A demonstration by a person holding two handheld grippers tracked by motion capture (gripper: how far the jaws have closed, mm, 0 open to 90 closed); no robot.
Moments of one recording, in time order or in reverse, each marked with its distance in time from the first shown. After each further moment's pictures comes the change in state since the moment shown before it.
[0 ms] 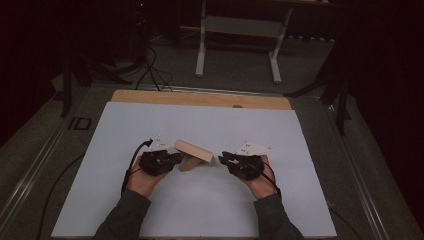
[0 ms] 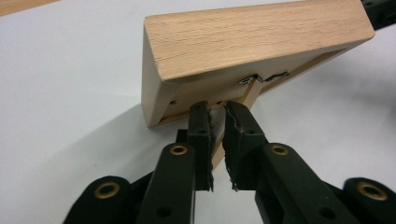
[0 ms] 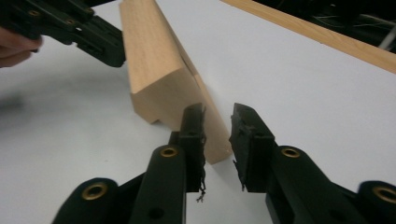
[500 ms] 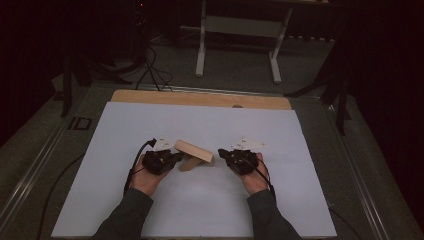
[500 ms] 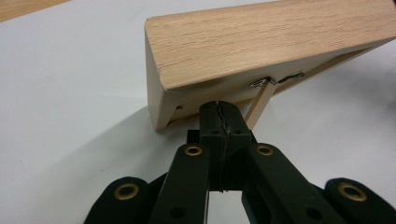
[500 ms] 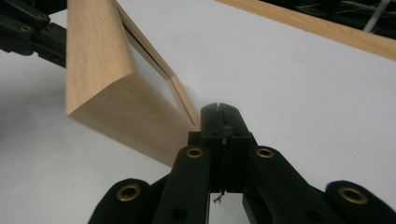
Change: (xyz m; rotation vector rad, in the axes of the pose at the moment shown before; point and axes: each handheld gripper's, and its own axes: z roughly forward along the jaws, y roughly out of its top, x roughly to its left) left arm -0.002 0.003 0.010 0.013 0.046 0.013; right arm -0.008 -0.002 0.028 0.006 -0.055 0.077
